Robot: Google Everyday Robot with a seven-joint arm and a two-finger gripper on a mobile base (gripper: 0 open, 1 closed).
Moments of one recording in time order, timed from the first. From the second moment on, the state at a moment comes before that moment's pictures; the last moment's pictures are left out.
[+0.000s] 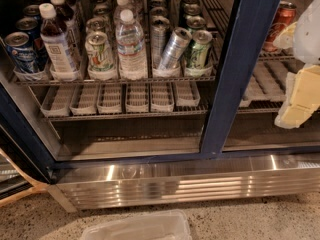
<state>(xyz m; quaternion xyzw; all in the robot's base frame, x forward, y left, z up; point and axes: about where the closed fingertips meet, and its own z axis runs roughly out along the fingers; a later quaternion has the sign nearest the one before) 0.438 -0.217 0.976 -0.60 0.78 -0.03 0.16</state>
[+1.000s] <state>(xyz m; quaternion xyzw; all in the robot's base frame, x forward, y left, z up) 0.445 -0.206 0.962 -0.61 0.77 0.02 0.21</state>
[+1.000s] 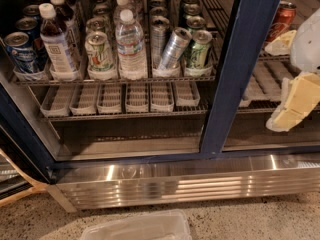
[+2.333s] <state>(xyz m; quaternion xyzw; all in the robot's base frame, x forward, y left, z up) 0.418 -0.088 0.890 -0.65 0.68 0.18 0.30</state>
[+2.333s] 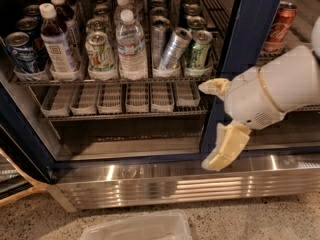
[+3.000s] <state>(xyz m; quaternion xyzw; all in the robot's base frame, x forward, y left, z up) 0.423 -0.044 0.894 -0.65 0.64 0.13 0.39</state>
